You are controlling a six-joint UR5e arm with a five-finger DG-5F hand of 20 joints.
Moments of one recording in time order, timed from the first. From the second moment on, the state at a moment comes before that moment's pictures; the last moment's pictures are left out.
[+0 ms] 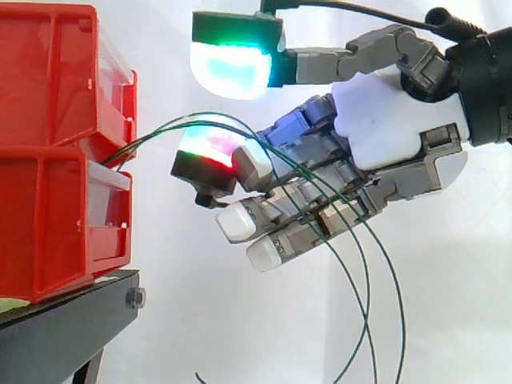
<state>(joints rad) 0.24 -2.42 -0.68 -3.43 -1.01 0.06</state>
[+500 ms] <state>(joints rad) 0.24 -2.42 -0.68 -3.43 -1.01 0.06</state>
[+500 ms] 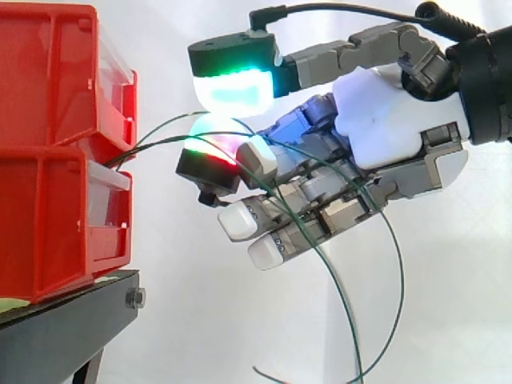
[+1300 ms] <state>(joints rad) 0.24 -2.42 -0.68 -3.44 -1.01 0.06</state>
